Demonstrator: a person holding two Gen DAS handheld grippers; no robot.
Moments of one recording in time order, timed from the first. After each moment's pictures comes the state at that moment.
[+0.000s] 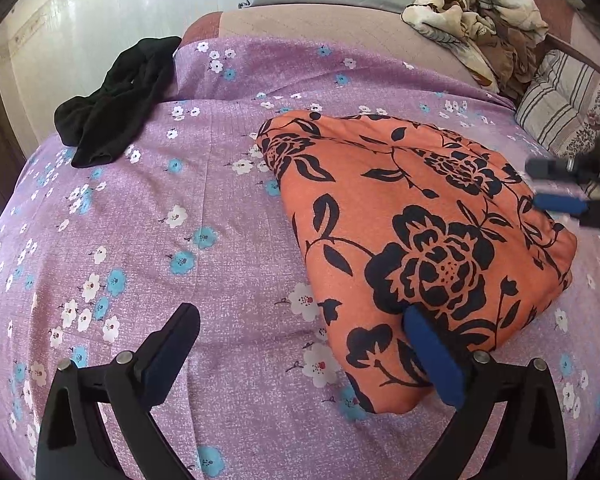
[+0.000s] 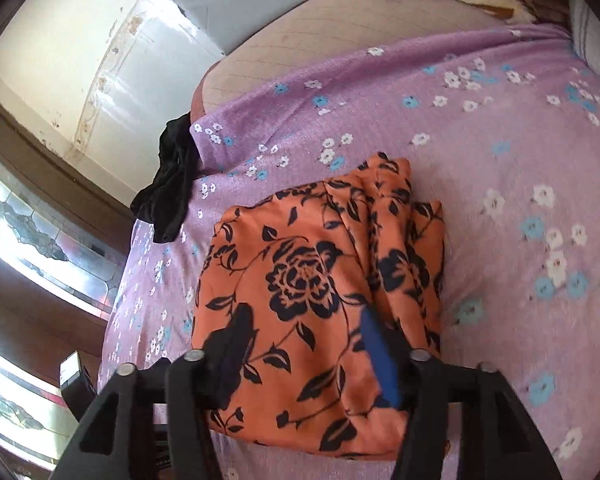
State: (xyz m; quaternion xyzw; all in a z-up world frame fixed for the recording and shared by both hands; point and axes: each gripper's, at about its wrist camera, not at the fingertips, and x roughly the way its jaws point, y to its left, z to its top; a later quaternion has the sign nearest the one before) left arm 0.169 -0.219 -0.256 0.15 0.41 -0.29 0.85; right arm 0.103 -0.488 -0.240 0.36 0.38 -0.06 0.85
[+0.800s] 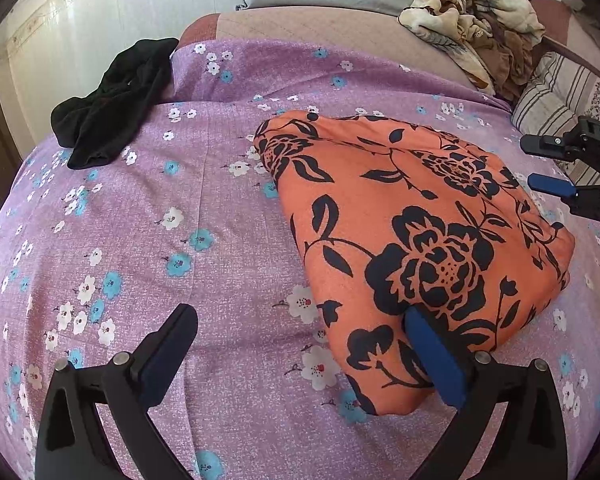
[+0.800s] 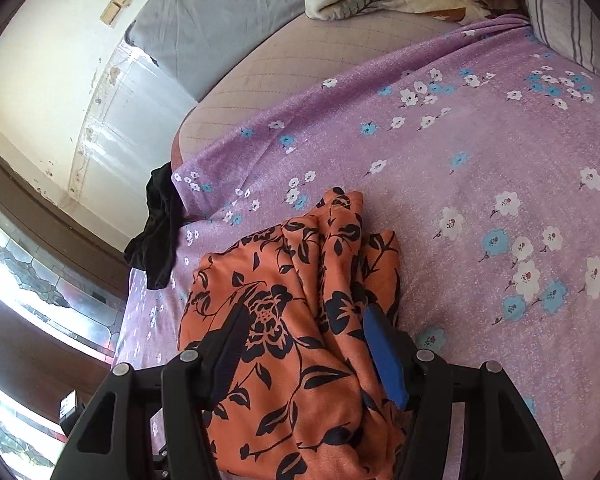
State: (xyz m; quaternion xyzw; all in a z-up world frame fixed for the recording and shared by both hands) left arm 0.170 -0.218 -0.257 0.14 0.40 -0.30 0.85; right arm 0.097 -0.524 -0.240 0.40 0.32 -0.08 0.86
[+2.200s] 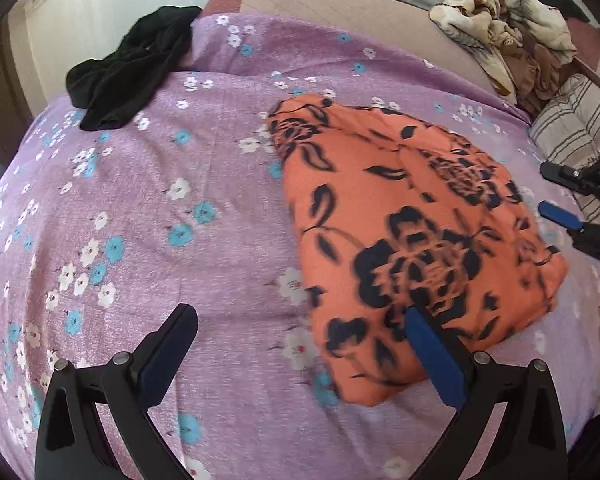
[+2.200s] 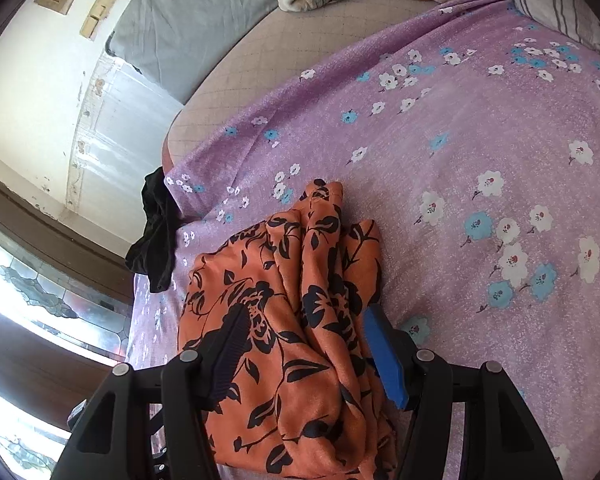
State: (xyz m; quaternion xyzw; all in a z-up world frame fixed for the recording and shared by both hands) left arm 0.167 -0.228 -0.240 0.10 0.47 -0.27 0.83; right arm 0.084 -0.544 -0.248 0.44 0.32 -0.07 0.83
